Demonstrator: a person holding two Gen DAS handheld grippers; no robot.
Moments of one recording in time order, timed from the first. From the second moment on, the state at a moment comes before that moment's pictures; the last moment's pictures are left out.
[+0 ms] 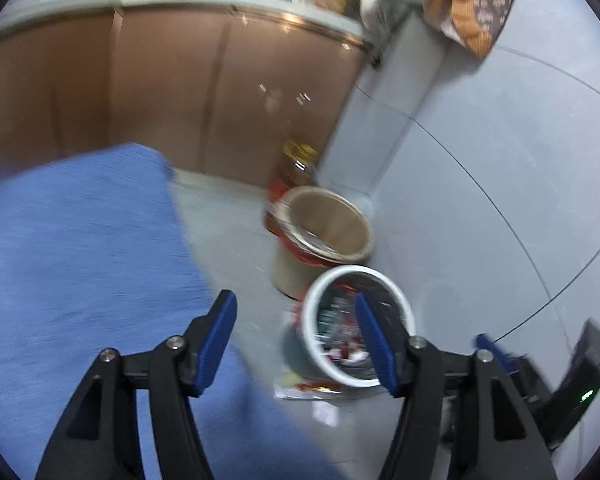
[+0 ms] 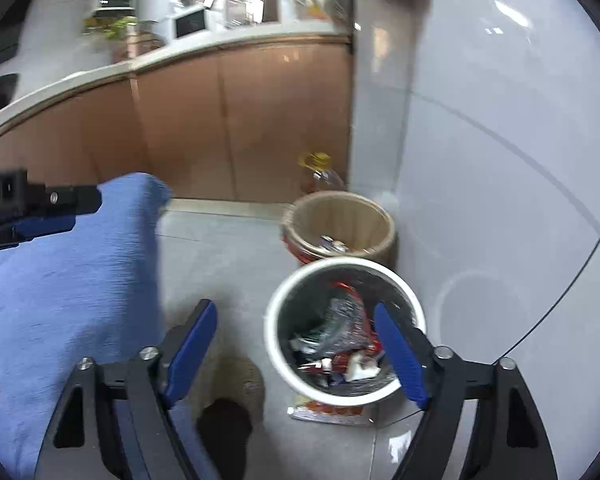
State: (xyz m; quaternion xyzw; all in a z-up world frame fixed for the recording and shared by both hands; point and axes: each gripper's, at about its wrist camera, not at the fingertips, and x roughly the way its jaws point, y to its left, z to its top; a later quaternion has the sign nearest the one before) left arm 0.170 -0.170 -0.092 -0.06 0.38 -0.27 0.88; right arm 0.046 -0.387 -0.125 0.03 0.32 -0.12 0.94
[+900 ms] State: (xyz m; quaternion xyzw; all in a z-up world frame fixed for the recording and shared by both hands) left arm 0.026 -0.014 -0.055 0.01 0.23 -0.05 0.97; right arm -0.031 -0.269 -0.080 -0.01 0.25 -0.04 0.97
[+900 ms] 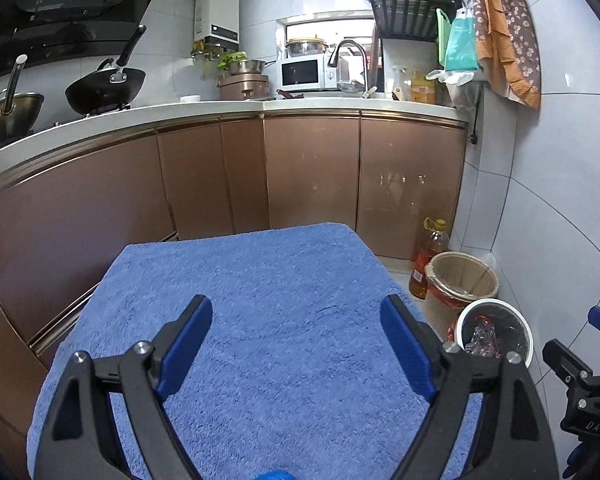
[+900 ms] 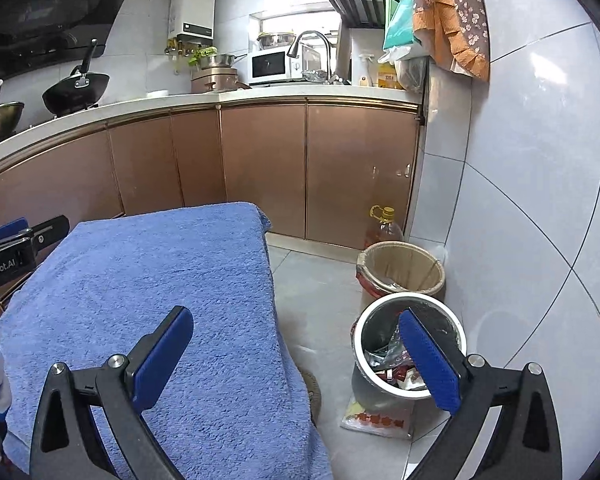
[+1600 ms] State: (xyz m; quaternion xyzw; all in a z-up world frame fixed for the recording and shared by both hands) left arm 0.025 -0.022 -0.061 0.01 0.22 -0.06 0.97; right arm -0.022 -0.285 -0.095 0.00 0.27 -0.05 0.96
